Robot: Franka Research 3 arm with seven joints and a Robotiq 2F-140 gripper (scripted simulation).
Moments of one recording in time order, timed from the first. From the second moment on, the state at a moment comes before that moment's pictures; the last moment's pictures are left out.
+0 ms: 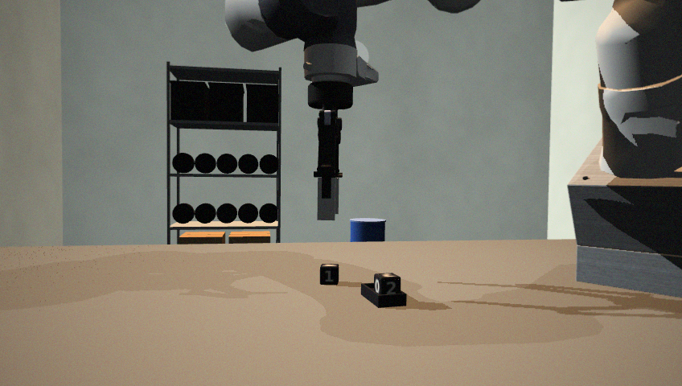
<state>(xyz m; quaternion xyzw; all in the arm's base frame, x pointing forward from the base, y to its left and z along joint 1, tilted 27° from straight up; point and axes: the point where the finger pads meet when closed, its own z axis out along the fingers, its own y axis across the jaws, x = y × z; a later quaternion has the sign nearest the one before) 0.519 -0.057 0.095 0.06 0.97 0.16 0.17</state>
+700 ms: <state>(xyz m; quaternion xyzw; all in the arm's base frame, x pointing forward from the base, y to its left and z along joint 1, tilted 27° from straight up) 0.518 -0.057 0.090 0.06 0.97 0.16 0.17</state>
